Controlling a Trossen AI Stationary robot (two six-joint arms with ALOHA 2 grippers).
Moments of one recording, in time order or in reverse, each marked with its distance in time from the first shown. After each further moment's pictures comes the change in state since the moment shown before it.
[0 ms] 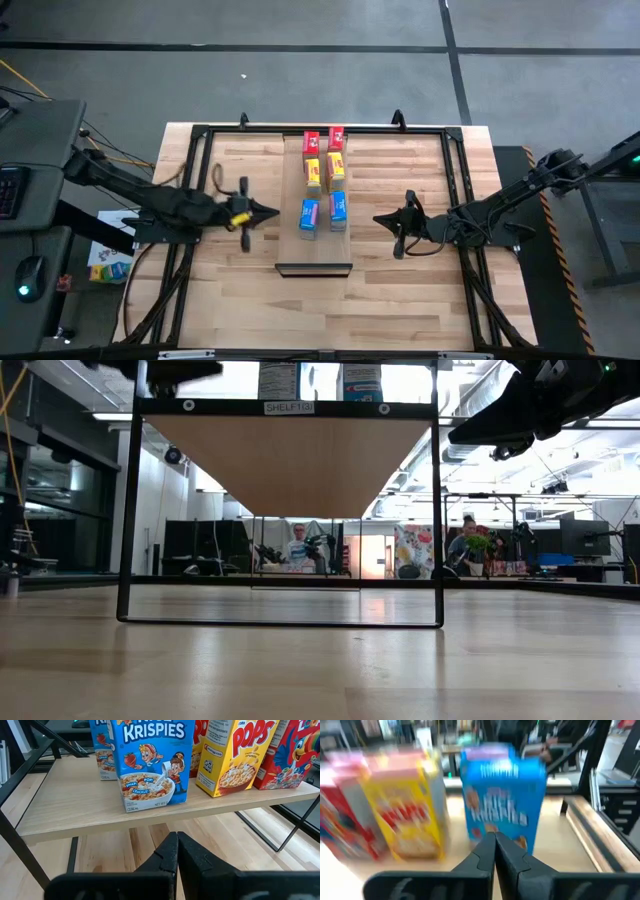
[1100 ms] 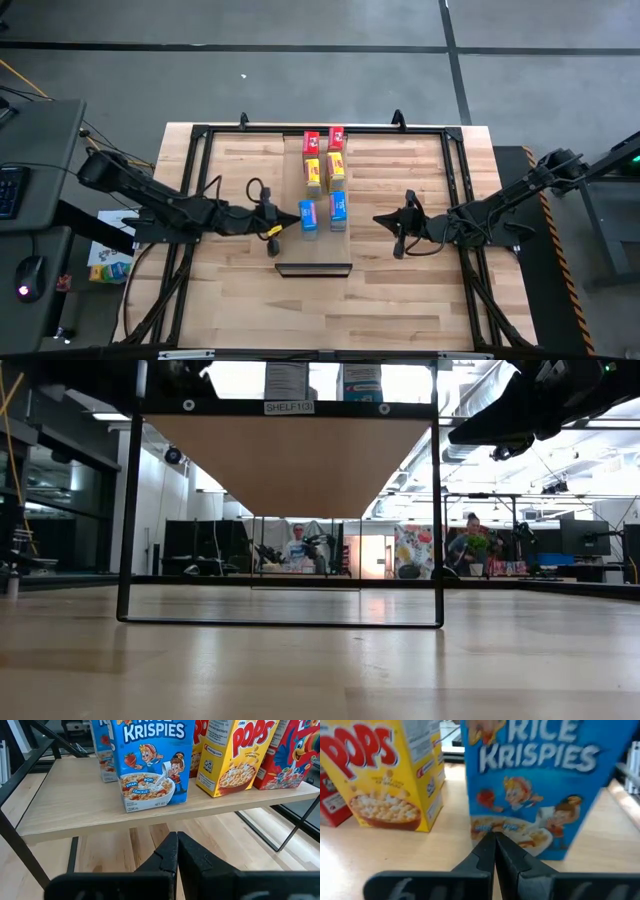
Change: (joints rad) left arm 0.049 0.331 0.000 0.205 -0.012 -0.103; right arm 0.000 0.000 0.000 0.000 0.000 0.000
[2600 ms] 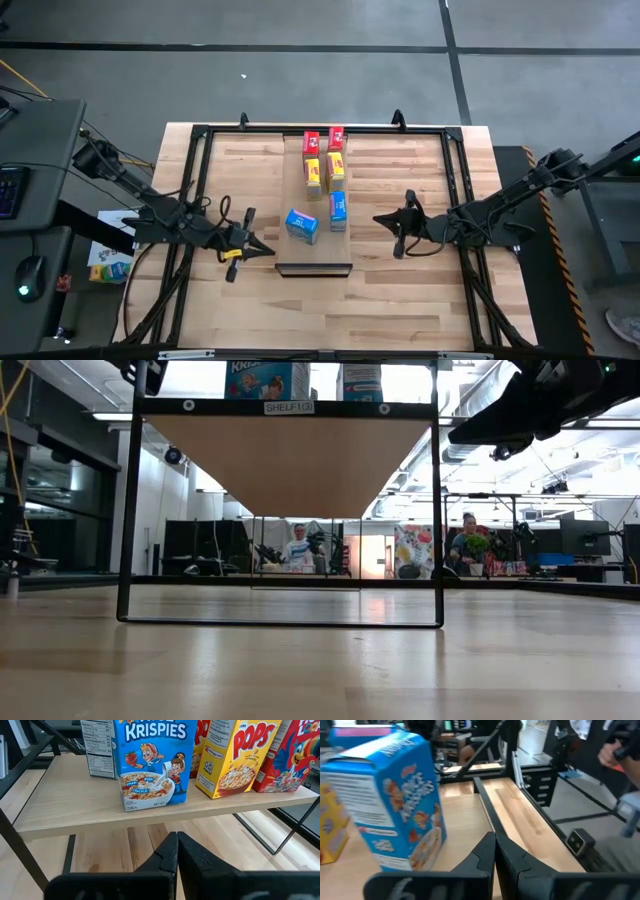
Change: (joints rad) left arm -0.267 -0.275 0.001 -0.195 0.122 0.075; right arm 0.000 0.000 0.000 0.000 0.003 -0.030
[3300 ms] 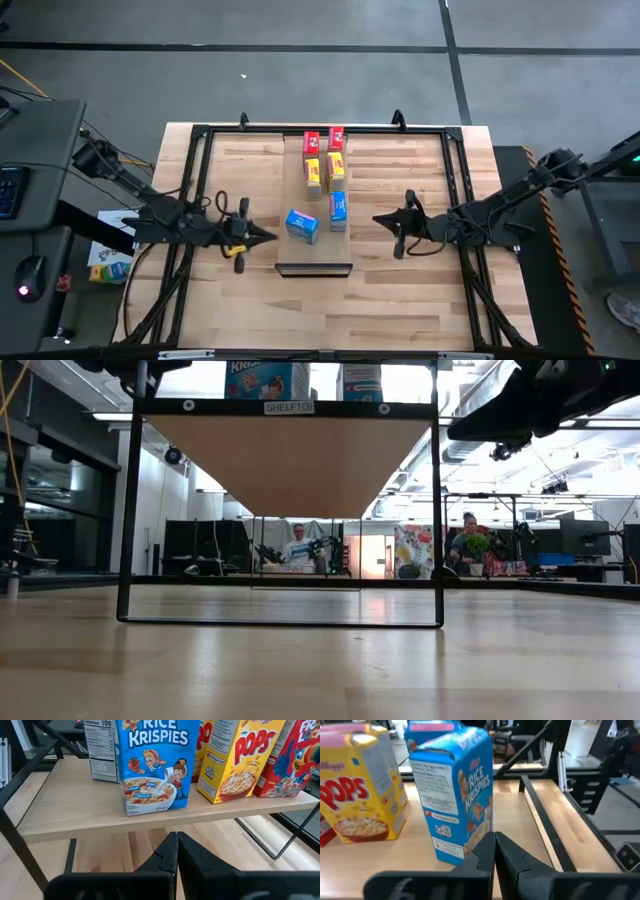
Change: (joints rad) left arm -0.001 -0.021 0.000 -0.051 -0.208 -0.049; right arm 0.003 0.000 0.000 0.022 -0.004 -0.022
